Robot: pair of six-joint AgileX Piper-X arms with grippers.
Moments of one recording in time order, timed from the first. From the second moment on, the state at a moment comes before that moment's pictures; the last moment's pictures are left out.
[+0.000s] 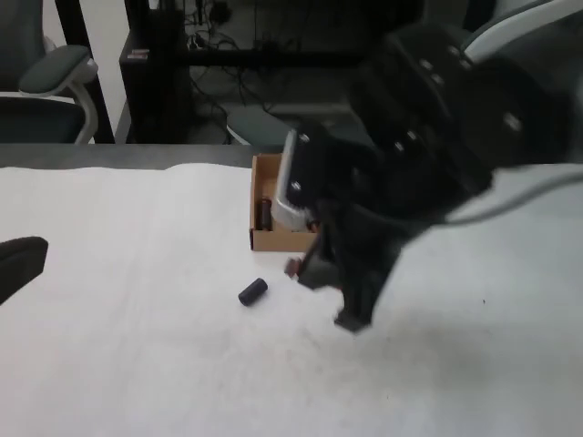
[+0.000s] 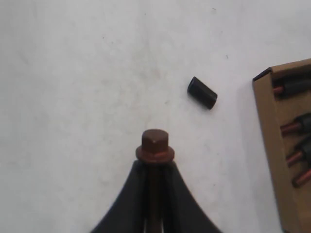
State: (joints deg) left arm -18.5 26.5 -44.1 47.5 10.4 13.3; right arm 38.0 92.0 -71.7 45.5 -14.3 -37.8
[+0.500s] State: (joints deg) left arm -18.5 26.5 -44.1 47.5 13.4 13.3; right arm 40.9 85.6 -54.9 21.9 -4.3 -15.1
